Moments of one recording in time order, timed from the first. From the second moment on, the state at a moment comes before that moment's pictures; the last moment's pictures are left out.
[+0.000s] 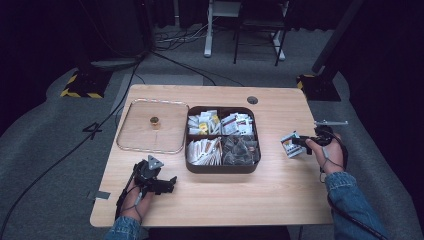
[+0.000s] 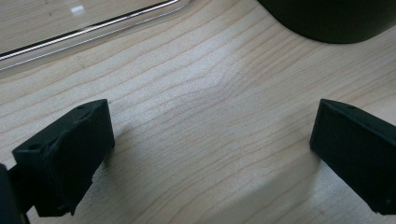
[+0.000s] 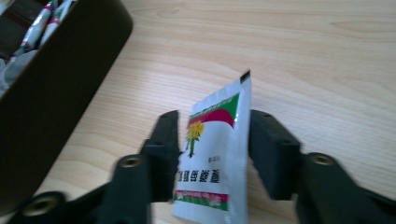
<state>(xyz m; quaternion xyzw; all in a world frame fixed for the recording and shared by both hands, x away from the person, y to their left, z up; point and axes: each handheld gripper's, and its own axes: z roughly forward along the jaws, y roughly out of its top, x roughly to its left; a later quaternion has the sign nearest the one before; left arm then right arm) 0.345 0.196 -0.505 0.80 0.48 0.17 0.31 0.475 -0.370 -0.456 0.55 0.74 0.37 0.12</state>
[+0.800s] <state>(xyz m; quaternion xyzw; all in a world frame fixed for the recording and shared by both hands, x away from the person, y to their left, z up) 0.339 0.195 -0.506 0.80 0.49 0.17 0.31 0.430 -0.364 -0.420 0.48 0.74 0.45 0.13</state>
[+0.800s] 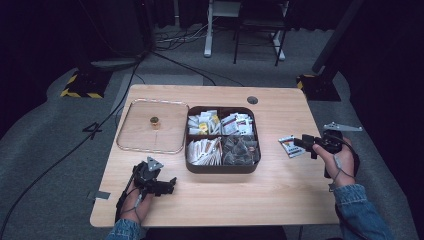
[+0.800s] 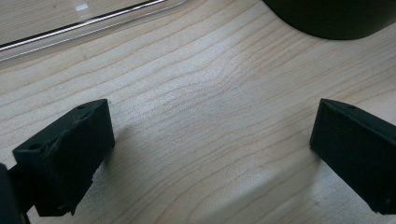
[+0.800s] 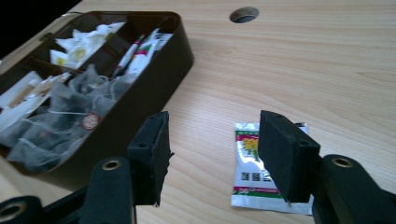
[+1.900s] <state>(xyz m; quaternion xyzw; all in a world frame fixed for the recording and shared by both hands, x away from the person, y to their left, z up) 0.343 0.194 -0.506 0.80 0.48 0.17 0.31 0.348 -0.302 -0.436 0.39 0.80 0.45 0.10</state>
